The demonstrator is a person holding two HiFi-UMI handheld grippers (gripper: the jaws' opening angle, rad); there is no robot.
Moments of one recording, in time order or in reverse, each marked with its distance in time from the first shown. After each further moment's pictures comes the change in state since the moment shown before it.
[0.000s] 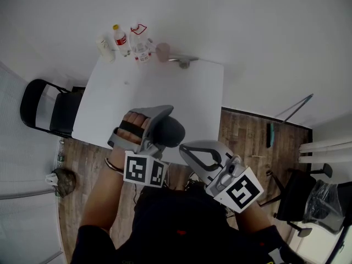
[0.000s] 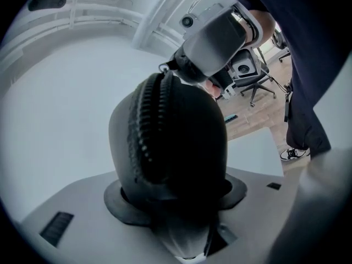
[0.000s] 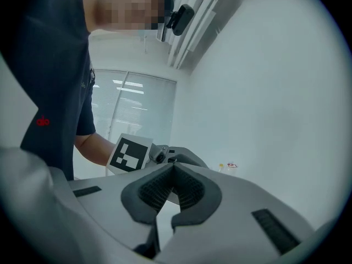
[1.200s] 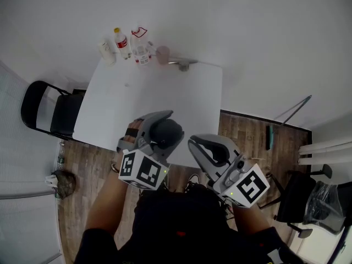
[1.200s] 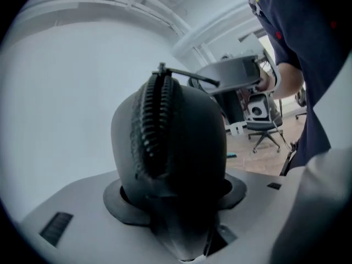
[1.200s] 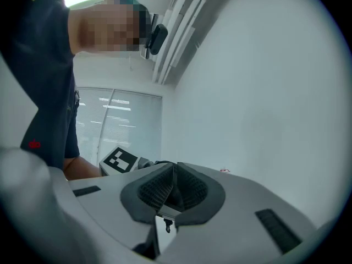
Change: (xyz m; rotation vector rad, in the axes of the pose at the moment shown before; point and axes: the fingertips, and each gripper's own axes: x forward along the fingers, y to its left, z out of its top) left arm -0.014 -0.004 0.019 -0.442 -0.169 -0.076; right arm -0.020 -0.020 0.020 0.132 -0.150 -0.103
